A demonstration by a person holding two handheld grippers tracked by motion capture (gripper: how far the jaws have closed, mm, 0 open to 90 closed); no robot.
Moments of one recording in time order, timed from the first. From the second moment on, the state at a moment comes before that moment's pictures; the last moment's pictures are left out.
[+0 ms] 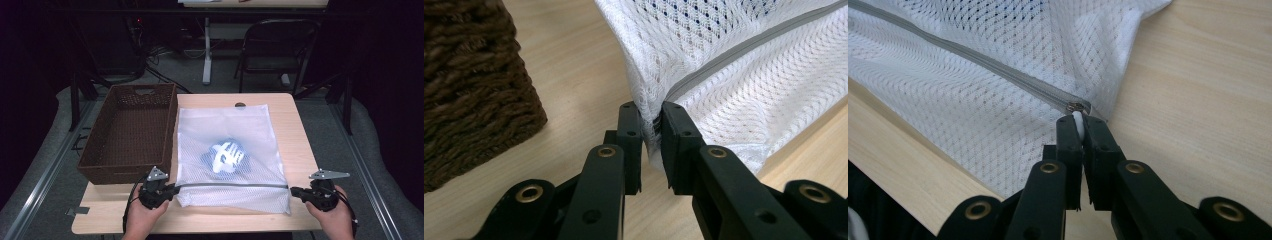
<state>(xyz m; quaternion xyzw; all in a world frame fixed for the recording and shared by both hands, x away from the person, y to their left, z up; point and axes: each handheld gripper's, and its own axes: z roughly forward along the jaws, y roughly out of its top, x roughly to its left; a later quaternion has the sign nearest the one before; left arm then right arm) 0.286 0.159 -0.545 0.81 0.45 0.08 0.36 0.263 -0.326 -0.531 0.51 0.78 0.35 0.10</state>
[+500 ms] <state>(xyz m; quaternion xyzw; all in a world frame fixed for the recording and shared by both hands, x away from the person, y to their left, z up) 0.287 0.158 -0.552 0.82 0.46 0.08 0.34 0.265 -0.325 -0.544 0.51 0.78 0.36 0.10</state>
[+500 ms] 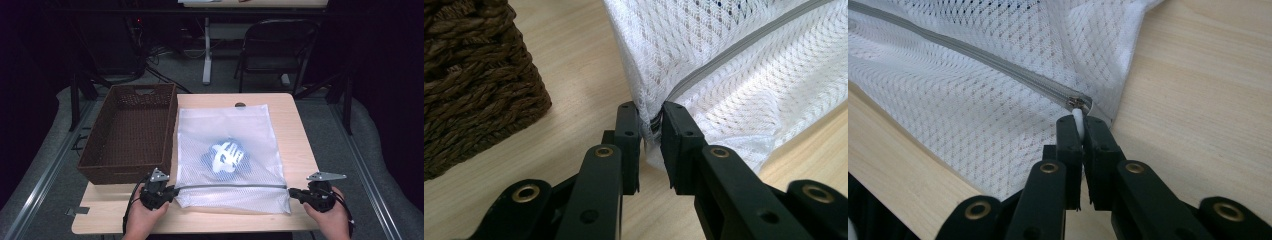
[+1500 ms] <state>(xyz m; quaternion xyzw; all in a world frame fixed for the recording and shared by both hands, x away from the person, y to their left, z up) 0.289 0.159 -0.556 0.82 0.46 0.08 0.33 0.269 -0.322 -0.550 0.50 0.78 0.36 0.11</state>
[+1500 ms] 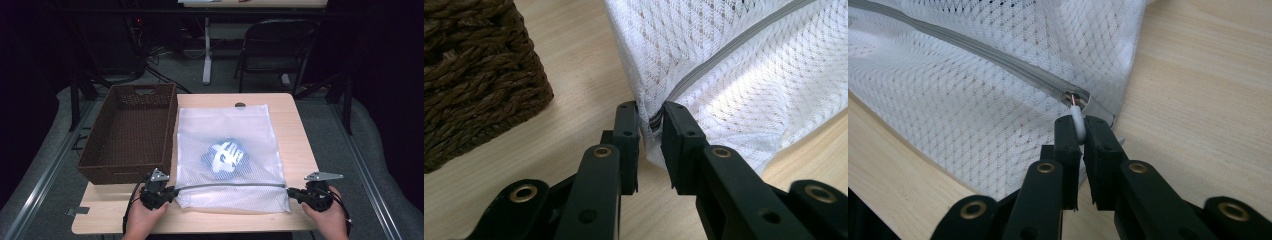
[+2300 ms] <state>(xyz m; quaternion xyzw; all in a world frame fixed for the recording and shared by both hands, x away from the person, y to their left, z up) 0.278 0.177 -0.537 0.79 0.47 0.10 0.38 0.260 -0.327 -0.539 0.49 0.76 0.39 0.16</state>
